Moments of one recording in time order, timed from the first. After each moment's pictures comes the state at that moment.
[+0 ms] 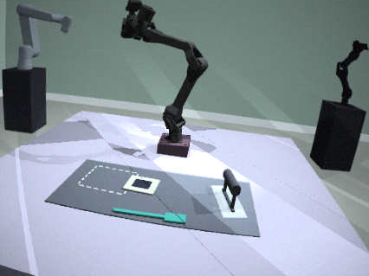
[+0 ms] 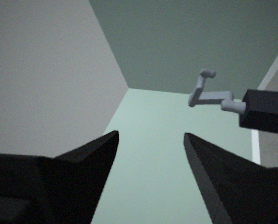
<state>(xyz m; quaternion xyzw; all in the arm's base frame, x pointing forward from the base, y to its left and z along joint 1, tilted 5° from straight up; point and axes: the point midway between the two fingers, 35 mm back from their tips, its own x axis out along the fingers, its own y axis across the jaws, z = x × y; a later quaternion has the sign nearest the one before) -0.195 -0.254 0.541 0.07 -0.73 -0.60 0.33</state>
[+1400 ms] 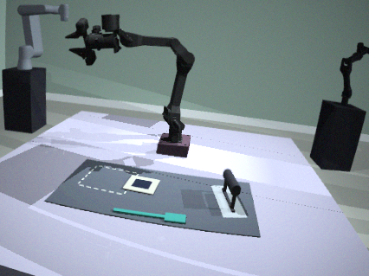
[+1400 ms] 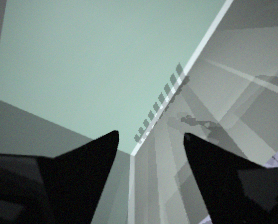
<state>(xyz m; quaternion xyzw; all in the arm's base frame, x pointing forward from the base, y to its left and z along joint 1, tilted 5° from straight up) 0.091 -0.403 0.435 0.39 -0.39 -0.62 0.57</state>
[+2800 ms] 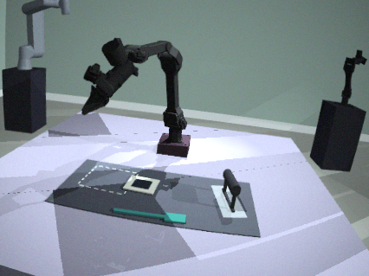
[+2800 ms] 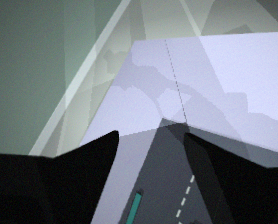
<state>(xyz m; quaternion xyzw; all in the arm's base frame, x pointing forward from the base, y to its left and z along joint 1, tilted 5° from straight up) 0.411 -0.234 0.285 0.37 0.17 -0.44 0.80</state>
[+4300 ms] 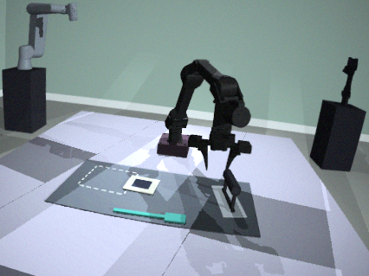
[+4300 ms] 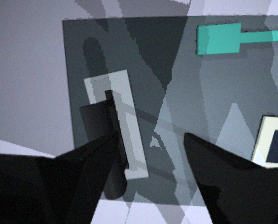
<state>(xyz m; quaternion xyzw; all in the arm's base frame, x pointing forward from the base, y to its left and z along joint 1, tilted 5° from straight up) 0.426 0.152 0.135 0.02 0.63 -0.03 0.78</state>
